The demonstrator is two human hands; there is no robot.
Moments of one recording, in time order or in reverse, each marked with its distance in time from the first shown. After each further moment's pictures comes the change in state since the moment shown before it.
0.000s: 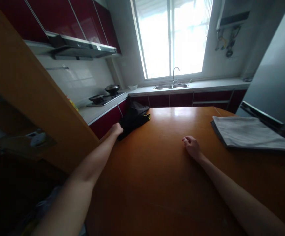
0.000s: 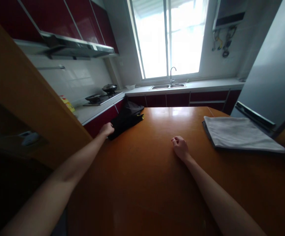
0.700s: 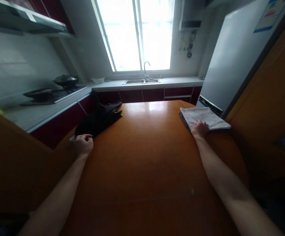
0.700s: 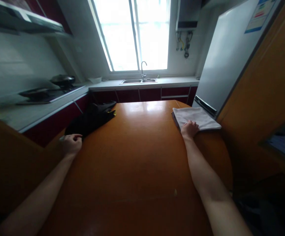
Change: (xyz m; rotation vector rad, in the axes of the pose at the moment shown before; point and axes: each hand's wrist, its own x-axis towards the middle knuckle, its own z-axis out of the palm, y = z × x) left_hand -0.027 -0.060 0.074 -0.272 0.284 0.271; right_hand 0.021 0.048 -0.153 -0.715 0.572 0.334
